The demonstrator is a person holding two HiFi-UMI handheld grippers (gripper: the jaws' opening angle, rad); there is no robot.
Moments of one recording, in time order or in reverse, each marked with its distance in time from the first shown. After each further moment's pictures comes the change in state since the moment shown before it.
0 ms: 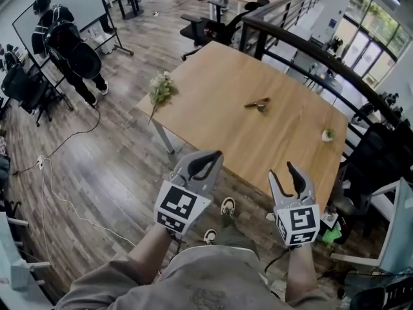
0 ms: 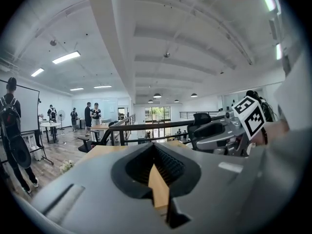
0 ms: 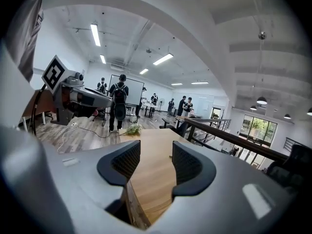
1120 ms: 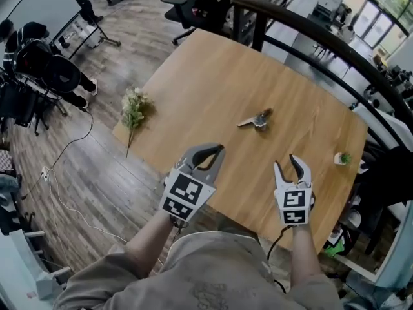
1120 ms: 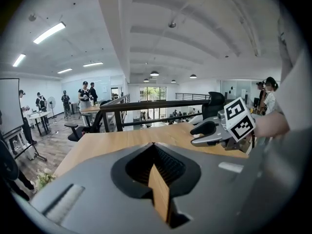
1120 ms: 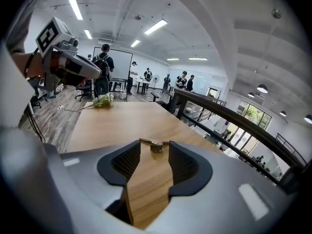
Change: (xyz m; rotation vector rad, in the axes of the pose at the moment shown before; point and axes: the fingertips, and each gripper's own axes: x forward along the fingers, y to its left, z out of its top) left arm 0.300 0.145 -0.062 0.007 0.264 -0.084; right arm 0.285 -0.193 -0.105 0.009 0.304 -0.046
